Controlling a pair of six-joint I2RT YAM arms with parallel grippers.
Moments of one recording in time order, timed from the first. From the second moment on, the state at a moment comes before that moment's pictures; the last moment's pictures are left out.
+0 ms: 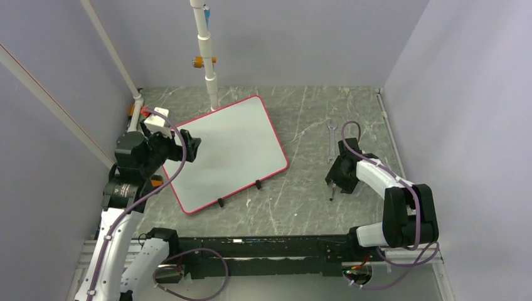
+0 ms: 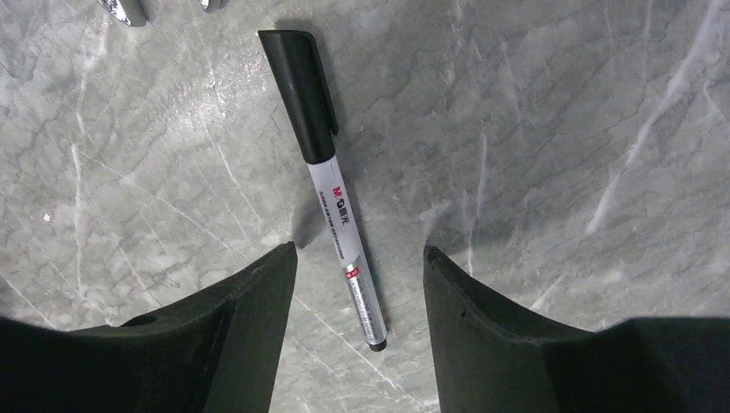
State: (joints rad) left arm -0.12 0.72 0.92 -0.43 0.24 -0.04; right arm 0.11 1.37 0.68 -0.58 0.11 0.68
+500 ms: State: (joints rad) left arm -0.12 0.72 0.92 -0.43 0.28 -0.04; right arm 0.17 1.39 0.70 -0.56 0.13 0.62
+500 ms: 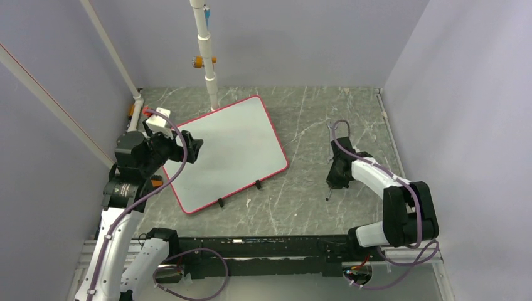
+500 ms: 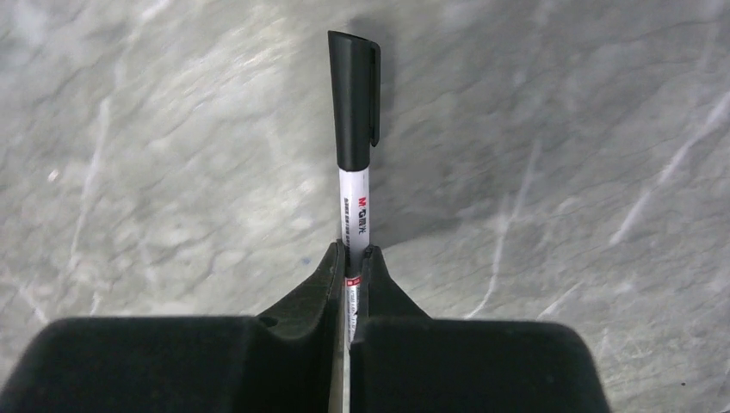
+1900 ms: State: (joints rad) left arm -0.25 0.96 0.90 -0.14 1.00 -0.41; right arm 1.14 1.22 1.11 -0.41 0.18 -0.08
